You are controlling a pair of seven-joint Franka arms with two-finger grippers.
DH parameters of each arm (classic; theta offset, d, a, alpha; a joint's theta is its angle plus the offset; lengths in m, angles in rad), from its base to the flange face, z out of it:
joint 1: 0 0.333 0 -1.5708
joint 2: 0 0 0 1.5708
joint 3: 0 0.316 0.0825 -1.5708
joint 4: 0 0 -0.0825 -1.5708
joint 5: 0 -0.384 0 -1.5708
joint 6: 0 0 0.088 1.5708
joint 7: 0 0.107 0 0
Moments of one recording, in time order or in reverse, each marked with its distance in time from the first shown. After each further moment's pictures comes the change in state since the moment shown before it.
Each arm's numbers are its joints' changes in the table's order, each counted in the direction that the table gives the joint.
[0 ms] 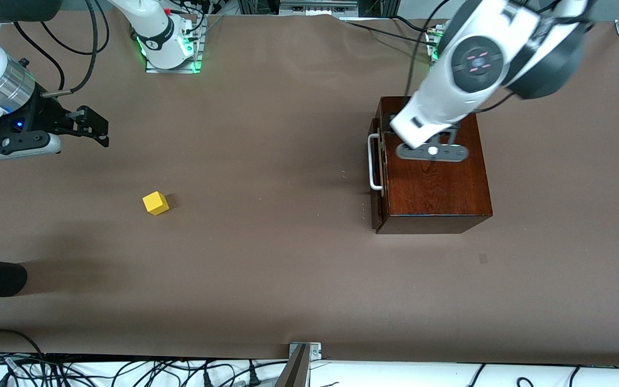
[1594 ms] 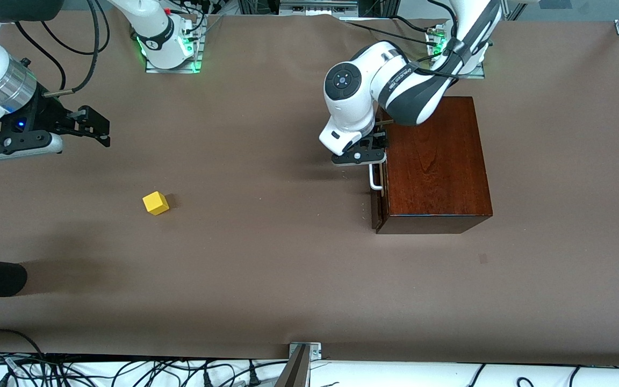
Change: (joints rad) left arm -0.210 0.142 -0.001 0.191 -0.279 0.316 -0.358; right arm 0.004 0.000 -0.006 0.000 -0.001 0.001 0.000
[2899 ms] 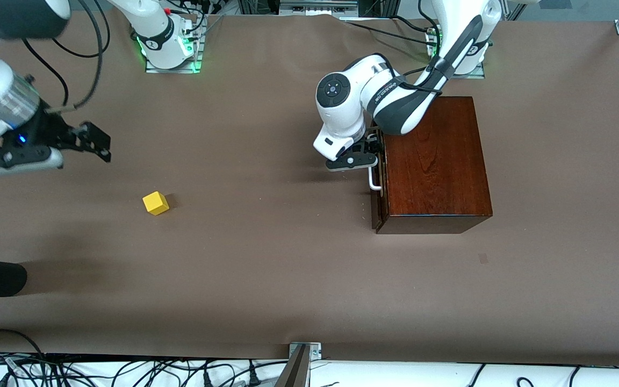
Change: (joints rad) left arm -0.028 0.071 0.001 0.011 -0.053 0.103 -0.110; right arm -0.004 0.067 -0.005 0.004 0.000 0.112 0.000
